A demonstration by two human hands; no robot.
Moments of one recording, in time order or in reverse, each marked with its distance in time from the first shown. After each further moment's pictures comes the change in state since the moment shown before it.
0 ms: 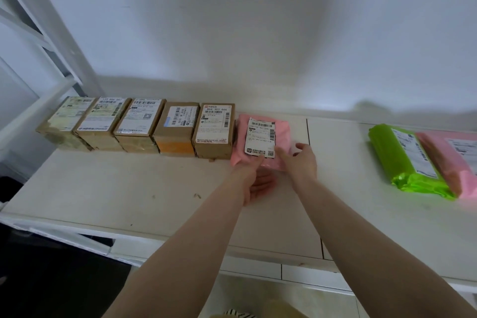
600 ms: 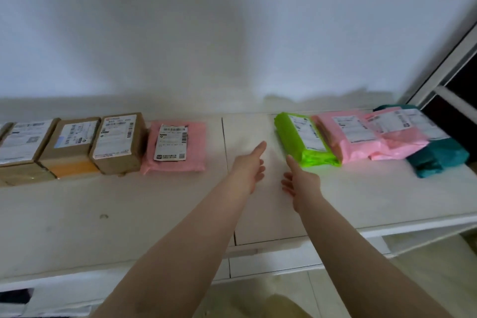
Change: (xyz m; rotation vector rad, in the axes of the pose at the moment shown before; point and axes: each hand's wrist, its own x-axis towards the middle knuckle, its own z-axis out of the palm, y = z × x) left_hand -0.008 -0.036 0.186 0.093 -0.150 0.051; right_hand -0.003 0.093 -0.171 0.660 0.179 0.355
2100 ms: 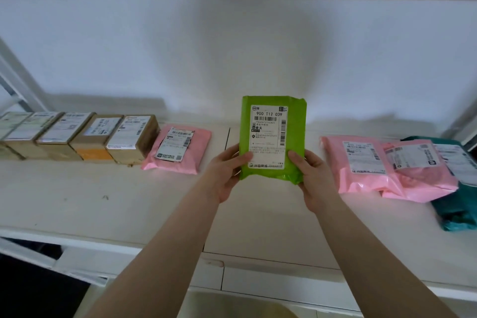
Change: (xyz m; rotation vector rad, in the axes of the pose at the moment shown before) left_hand -0.035 0.012 0.011 -0.266 -0.039 0.277; right_hand 0.051 -0.071 -0.042 0.064 -0.607 -0.240
